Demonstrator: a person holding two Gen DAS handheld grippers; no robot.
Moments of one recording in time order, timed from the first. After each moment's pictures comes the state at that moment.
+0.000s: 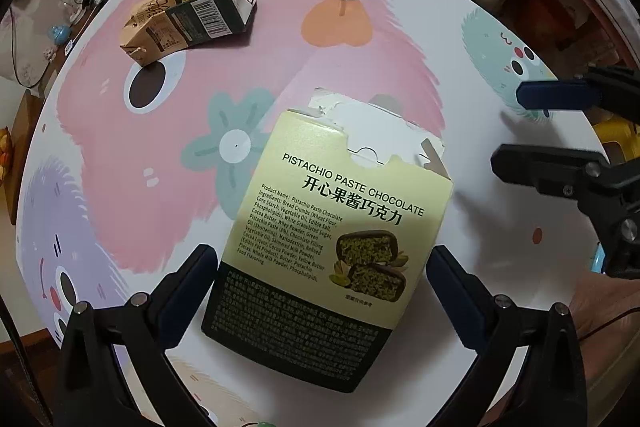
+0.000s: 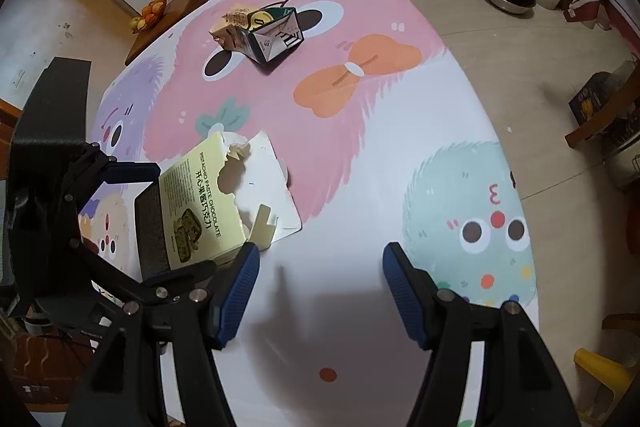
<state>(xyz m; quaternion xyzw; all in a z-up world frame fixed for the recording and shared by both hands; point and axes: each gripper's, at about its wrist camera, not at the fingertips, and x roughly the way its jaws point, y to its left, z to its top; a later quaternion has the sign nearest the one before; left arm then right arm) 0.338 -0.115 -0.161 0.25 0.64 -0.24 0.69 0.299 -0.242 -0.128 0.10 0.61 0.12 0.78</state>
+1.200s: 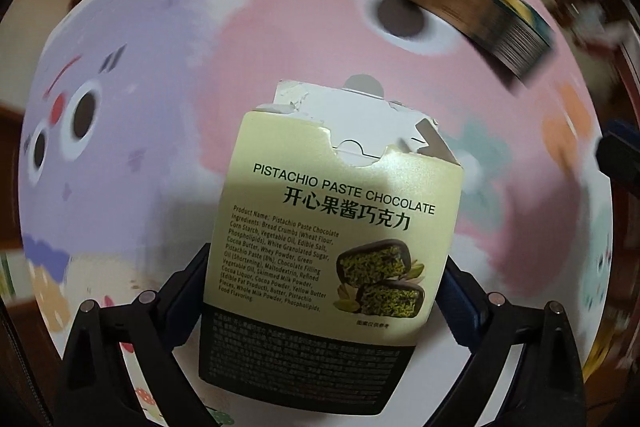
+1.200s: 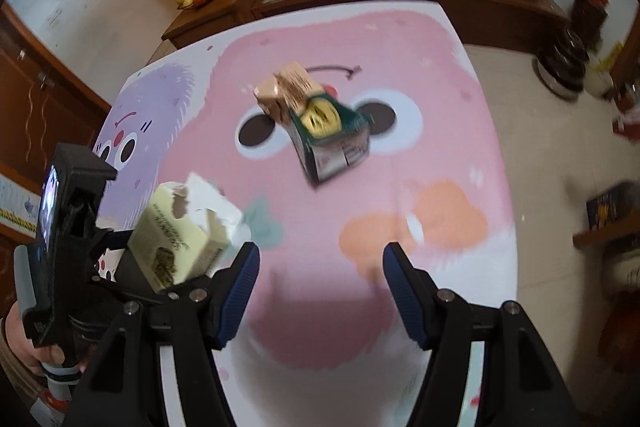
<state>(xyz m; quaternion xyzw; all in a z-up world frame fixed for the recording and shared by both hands) 0.360 -0.018 -0.175 -0.03 0.67 0.03 0.74 0.407 -0.191 -0.106 -0.01 0.57 0.20 0.80</state>
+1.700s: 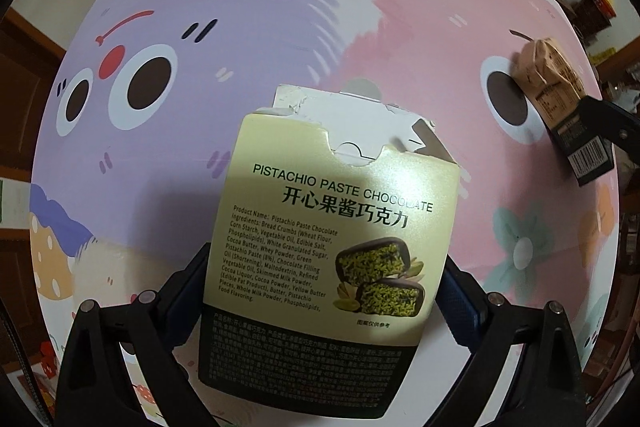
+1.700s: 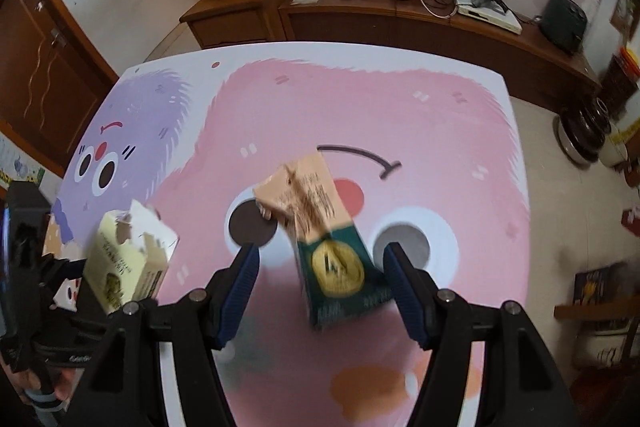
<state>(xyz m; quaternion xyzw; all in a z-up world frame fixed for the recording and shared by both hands) 0.327 0.018 -0.161 -0.10 0.65 0.11 0.75 0.493 -0.136 -0.125 -0.08 0.55 0.24 0.79</state>
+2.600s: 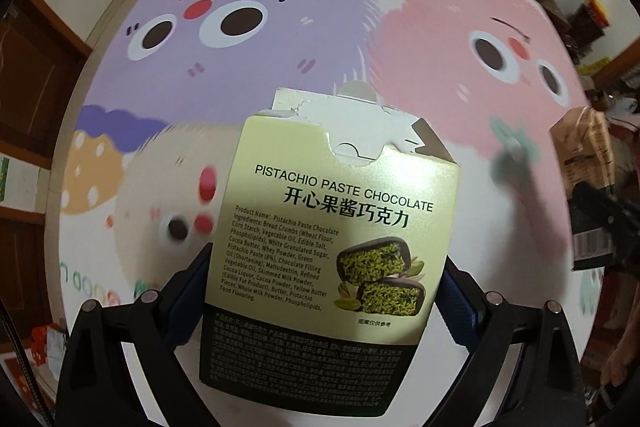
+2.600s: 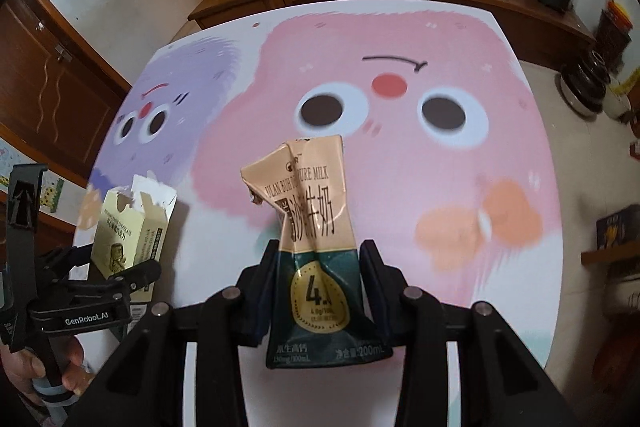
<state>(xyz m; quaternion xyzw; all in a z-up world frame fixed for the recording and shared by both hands) 0.262 0.008 -0.121 -0.10 0.62 0.11 0.77 0.350 -0.152 -0.102 -0.01 0.58 0.23 0.78</state>
